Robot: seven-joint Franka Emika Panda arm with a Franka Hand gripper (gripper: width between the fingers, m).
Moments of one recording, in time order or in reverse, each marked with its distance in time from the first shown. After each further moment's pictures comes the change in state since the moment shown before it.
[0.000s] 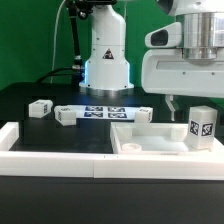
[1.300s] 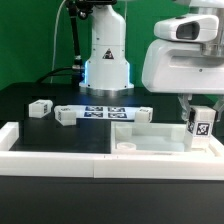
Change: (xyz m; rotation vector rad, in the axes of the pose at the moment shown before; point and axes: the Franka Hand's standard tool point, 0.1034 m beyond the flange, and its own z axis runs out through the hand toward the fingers) arm 0.009 -0.004 -0.007 -0.103 -0.069 -0.633
